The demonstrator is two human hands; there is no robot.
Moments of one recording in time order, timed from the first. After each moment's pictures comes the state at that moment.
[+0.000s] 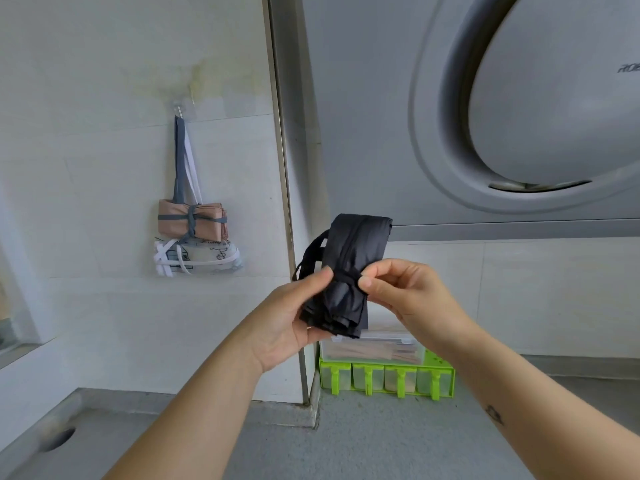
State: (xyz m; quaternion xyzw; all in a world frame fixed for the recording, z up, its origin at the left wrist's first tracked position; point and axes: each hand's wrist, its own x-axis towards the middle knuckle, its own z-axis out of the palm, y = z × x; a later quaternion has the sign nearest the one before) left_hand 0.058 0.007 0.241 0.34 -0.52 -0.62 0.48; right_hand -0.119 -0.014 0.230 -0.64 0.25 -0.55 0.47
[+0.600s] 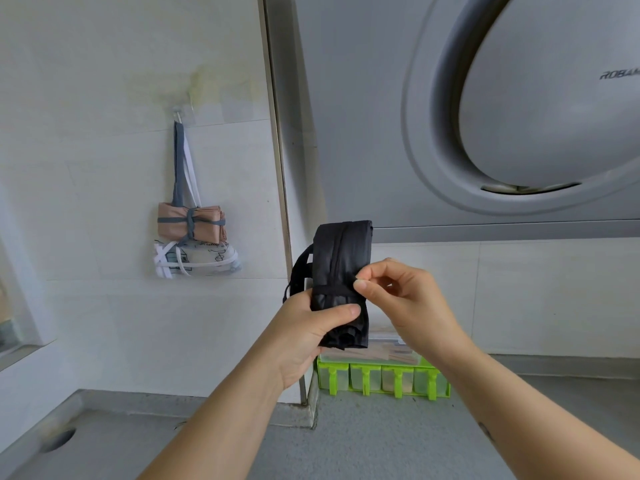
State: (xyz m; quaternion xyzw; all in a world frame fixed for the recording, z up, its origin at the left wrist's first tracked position) left_hand 0.035 0.018 0.226 0.40 -0.56 -0.52 0.51; right_hand -0.117 0.006 0.232 -0.69 0.31 -0.58 0.31
